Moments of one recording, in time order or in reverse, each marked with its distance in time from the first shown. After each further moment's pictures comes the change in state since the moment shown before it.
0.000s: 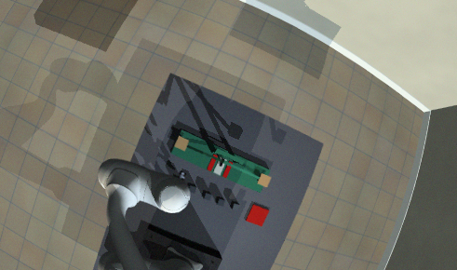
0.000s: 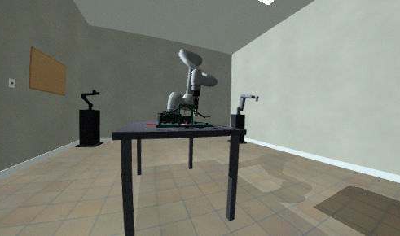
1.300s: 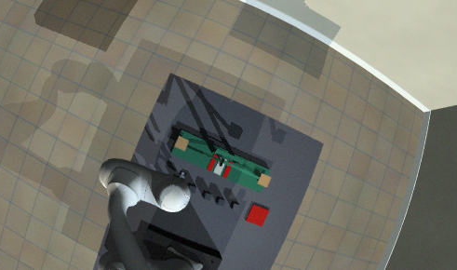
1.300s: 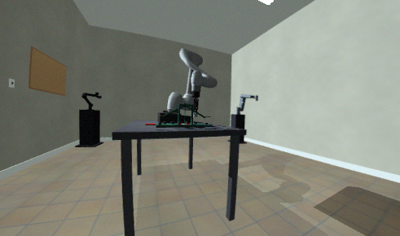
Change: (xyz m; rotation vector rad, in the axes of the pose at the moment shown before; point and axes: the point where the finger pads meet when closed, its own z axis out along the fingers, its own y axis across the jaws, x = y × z) arm 0.000 0.000 0.011 0.000 -0.001 0.000
